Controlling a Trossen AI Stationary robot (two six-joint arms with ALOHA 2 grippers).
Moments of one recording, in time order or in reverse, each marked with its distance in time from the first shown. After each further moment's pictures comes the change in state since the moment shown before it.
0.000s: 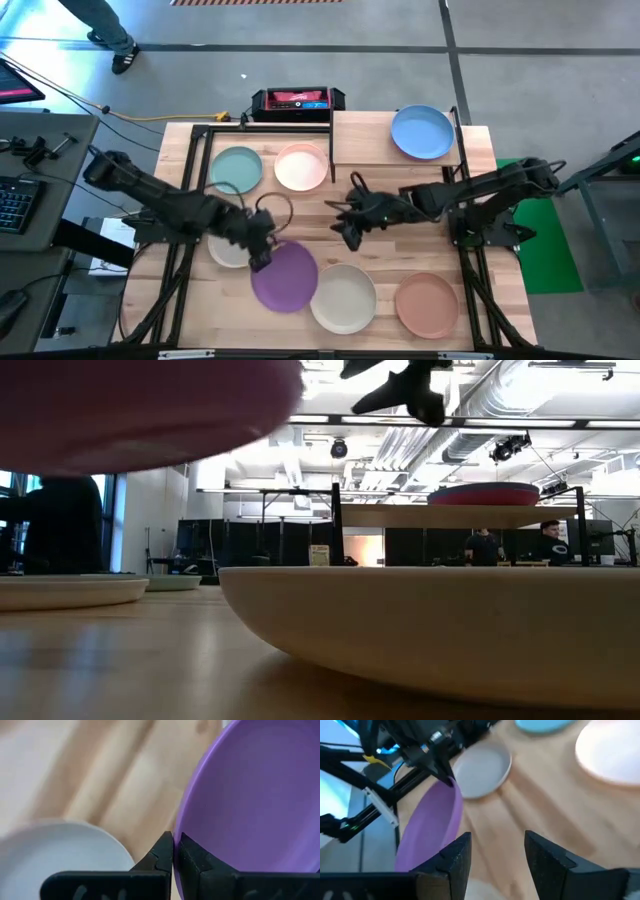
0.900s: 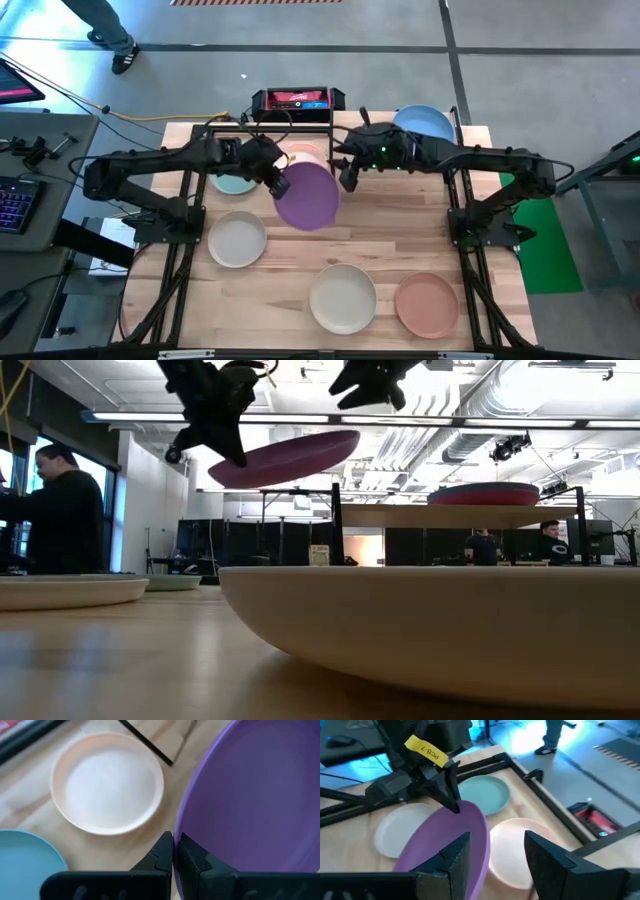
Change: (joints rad) left arm 0.577 0.000 0.160 -0.002 -0.015 0.332; right arm -0.358 0.000 0.220 -0.091 -0.037 -0.558
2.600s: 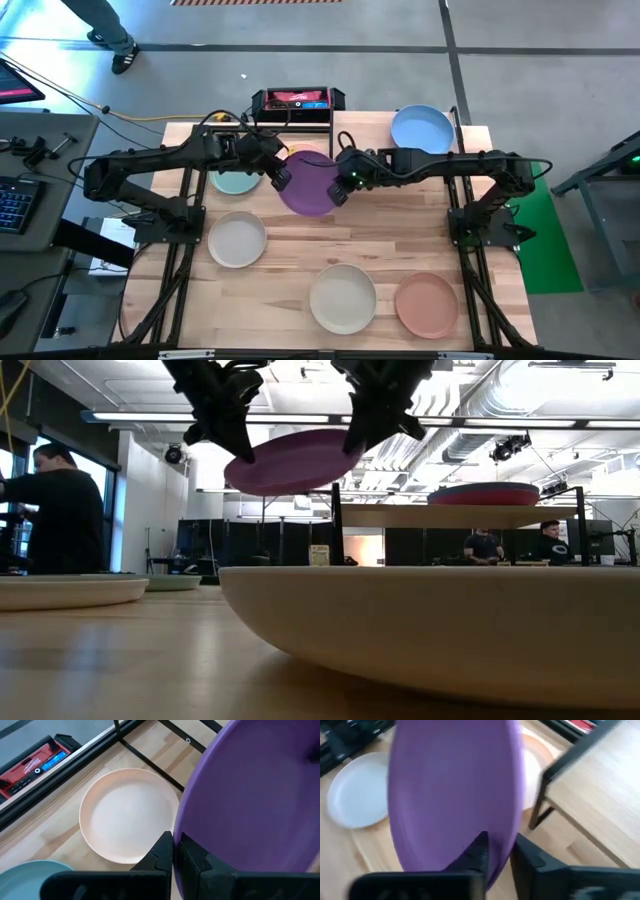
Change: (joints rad) left arm 0.026 0.000 0.013 0.063 -0.087 0.101; right arm 0.094 0.172 0.086 -0.331 0.133 0.414
